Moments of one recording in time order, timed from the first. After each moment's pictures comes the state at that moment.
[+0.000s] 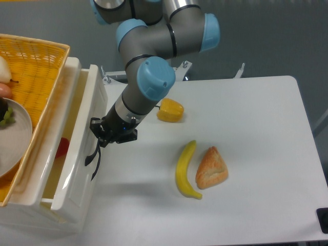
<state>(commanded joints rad) 2.29 -1.85 -1.57 -1.36 1.03 0.31</state>
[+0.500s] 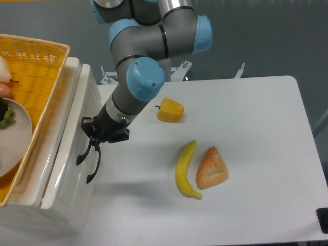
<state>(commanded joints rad) 2.26 -1.85 -1.57 -1.34 1.03 0.28</state>
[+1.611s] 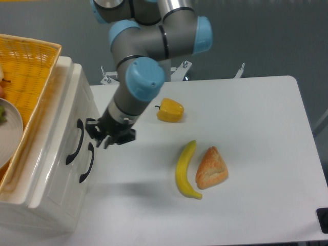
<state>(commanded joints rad) 2.40 -1.85 -1.56 -1.33 1.10 0.29</state>
